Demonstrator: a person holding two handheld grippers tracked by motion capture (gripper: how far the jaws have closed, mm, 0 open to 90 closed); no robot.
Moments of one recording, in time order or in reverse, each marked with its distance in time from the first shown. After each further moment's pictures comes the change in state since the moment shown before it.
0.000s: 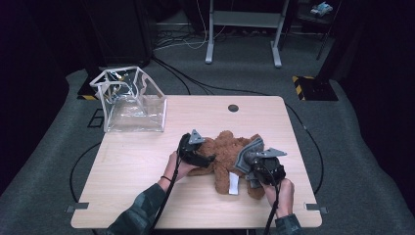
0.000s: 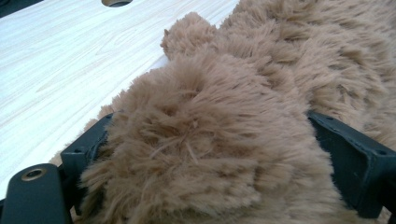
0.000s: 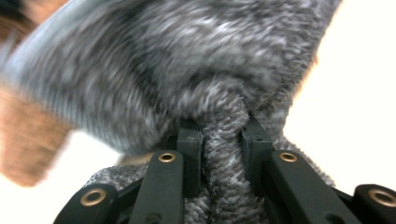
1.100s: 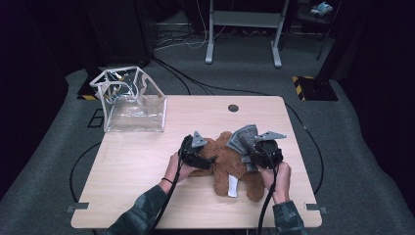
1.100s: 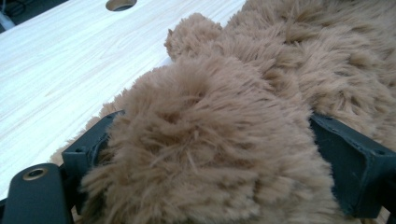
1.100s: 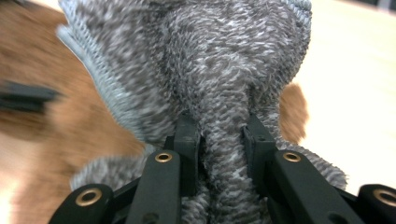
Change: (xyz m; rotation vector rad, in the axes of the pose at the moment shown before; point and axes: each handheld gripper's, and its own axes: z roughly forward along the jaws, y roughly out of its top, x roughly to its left) left arm -0.010 0.001 -0.002 0.011 0.041 0.051; right arm -0.008 0.046 0.000 -0.064 0.034 0.003
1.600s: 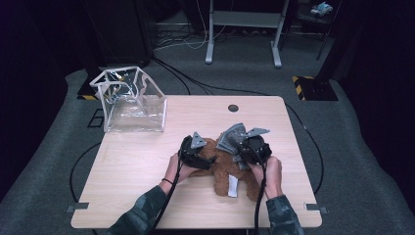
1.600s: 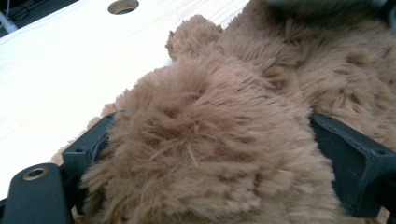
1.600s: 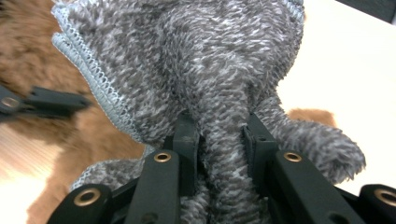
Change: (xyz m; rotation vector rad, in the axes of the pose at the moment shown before) left arm -0.002 -0.003 0.002 -0.027 0.014 -0.003; right arm 0.020 0.018 0.016 0.062 0.012 -0.100
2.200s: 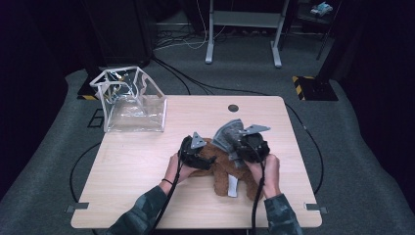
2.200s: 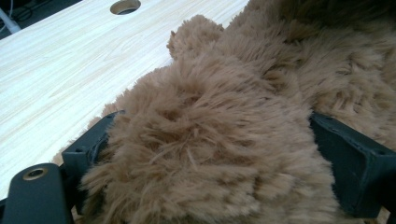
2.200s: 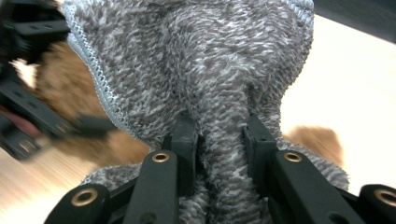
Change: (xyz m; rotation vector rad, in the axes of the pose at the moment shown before) left arm -0.001 0.000 0.000 -0.004 0.009 -0.004; right arm 0.015 0.017 -0.012 -0.058 0.050 -0.003
